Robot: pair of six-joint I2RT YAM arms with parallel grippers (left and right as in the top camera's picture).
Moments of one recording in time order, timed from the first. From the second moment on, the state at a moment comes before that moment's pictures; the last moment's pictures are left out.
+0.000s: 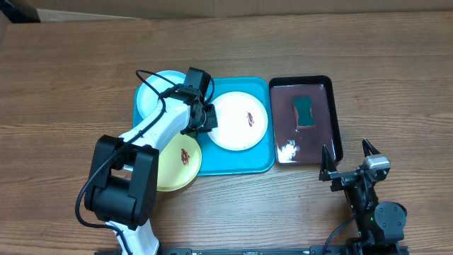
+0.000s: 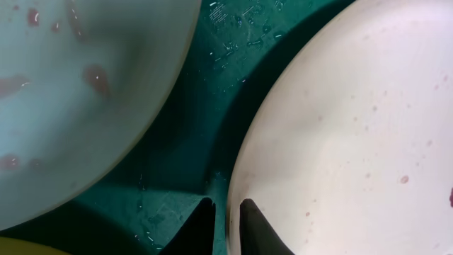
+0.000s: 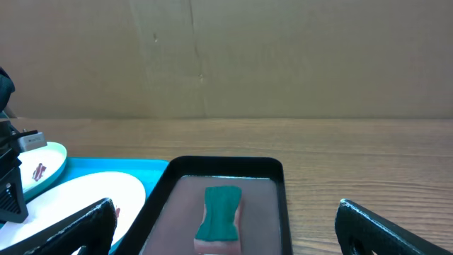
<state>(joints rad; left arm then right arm) -0.31 1.92 1.24 -0.66 0.07 -0.49 0.07 0.01 0.02 -0.03 -0.10 0.07</state>
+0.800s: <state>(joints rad) -0.31 1.92 1.26 -0.66 0.10 -0.49 0.07 0.01 0.02 -0.03 -0.10 0.07</state>
